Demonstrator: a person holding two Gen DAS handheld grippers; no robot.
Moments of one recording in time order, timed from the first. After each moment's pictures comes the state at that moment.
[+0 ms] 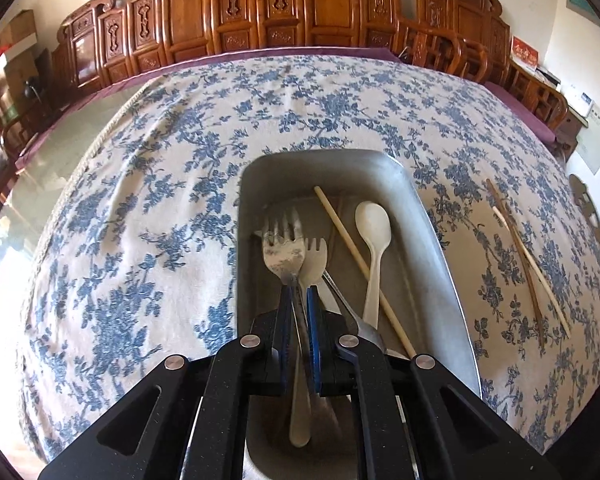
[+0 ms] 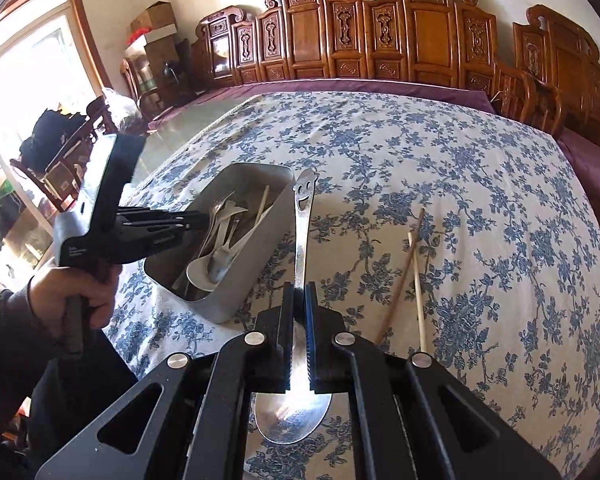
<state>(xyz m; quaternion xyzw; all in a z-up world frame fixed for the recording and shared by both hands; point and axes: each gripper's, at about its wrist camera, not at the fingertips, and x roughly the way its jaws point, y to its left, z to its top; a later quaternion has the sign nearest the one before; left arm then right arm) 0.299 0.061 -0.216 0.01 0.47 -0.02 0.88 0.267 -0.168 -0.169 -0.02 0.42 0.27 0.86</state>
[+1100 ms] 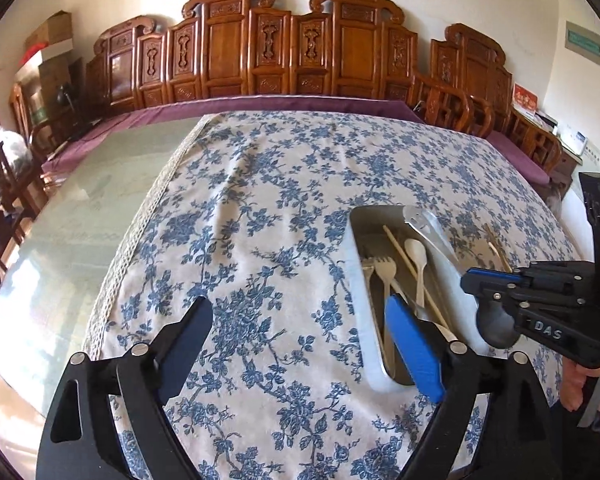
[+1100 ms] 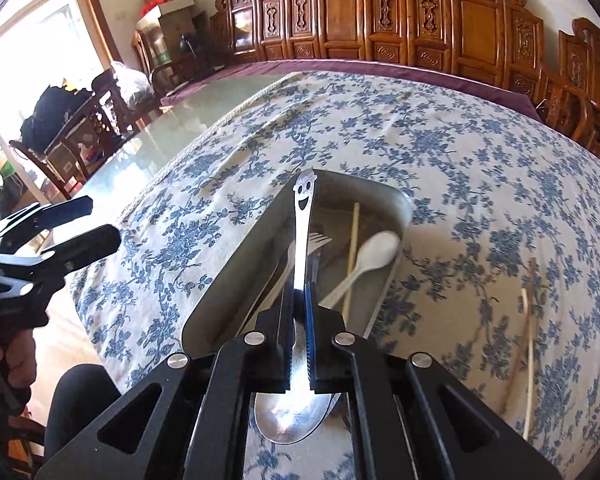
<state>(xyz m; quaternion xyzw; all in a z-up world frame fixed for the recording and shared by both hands) 0.232 0.155 -0.148 -0.02 0.40 0.00 0.91 0.315 -0.020 -0.192 -0.05 0.45 0.29 0.84</state>
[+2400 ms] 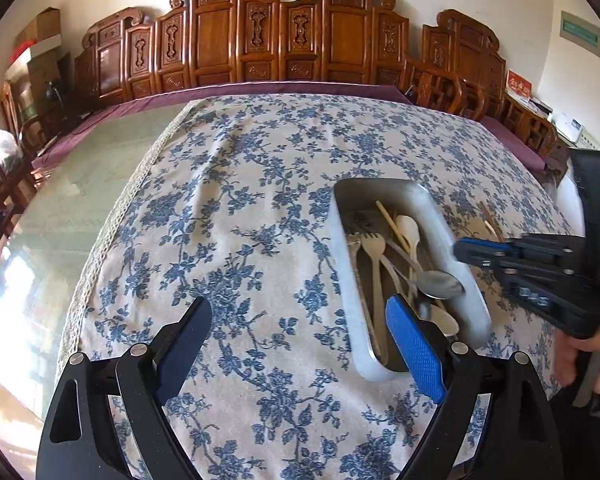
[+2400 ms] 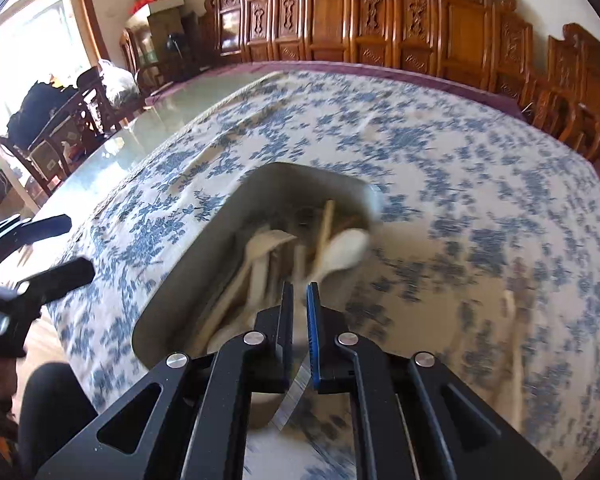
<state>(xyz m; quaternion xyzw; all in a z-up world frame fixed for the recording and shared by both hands) 0.228 0.135 -0.169 -0.01 0.42 -0.02 0.91 0.321 -0.049 -0.206 -0.06 0.44 0.26 0.86</state>
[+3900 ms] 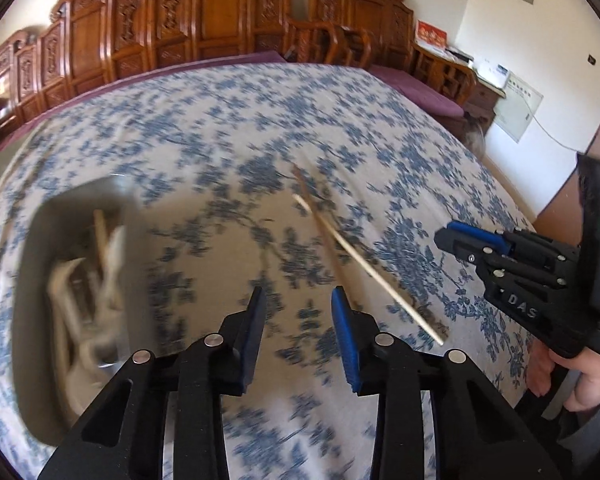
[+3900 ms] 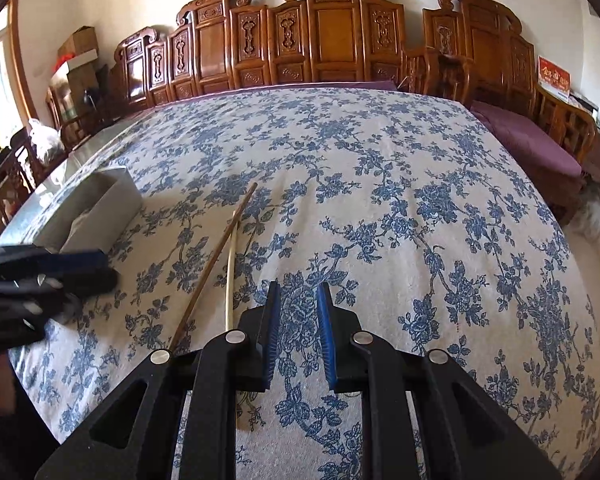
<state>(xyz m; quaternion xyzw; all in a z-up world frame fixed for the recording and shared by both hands) 0.284 -0.106 -0.219 0.01 0.45 -0.17 0.88 0.314 -0.287 -0.241 0.00 0.40 0.13 0.91</state>
